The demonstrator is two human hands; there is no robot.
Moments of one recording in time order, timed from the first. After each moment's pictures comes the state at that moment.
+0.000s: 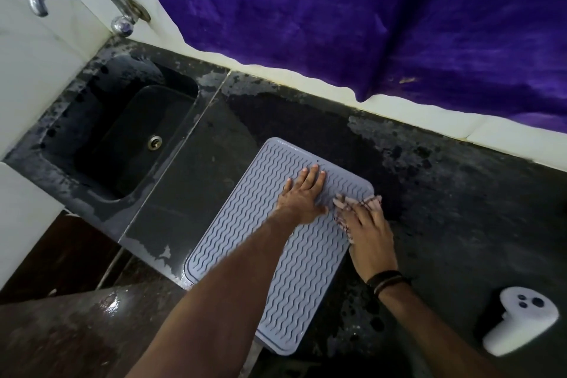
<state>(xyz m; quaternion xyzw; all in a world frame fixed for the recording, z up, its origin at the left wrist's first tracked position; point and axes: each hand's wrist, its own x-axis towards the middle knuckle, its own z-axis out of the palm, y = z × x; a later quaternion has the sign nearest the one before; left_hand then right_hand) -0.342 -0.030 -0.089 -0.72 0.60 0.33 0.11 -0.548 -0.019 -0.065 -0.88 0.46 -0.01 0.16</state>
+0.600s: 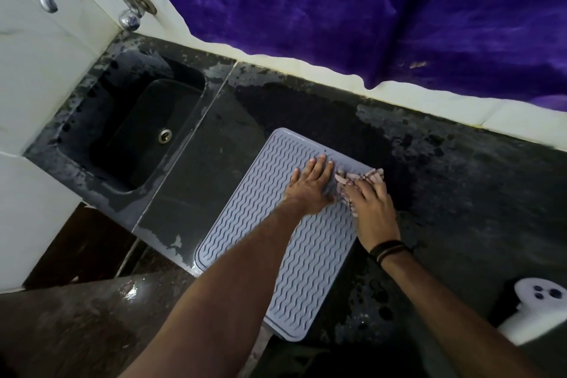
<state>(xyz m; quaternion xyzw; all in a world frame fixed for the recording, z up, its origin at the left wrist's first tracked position) -0.345 -0.029 -0.084 -0.72 0.60 0.33 0.11 -0.531 -0.044 -0.074 -0.88 0.45 -0.04 0.16</state>
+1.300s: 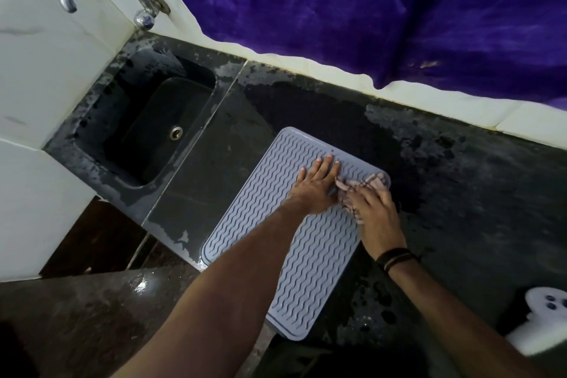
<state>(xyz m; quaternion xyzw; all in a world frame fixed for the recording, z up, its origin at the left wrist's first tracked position) -0.344 -0.028 -0.090 -0.72 0.60 0.33 0.10 -0.538 -0.037 -0.075 -0.88 0.42 -0.05 0.20</state>
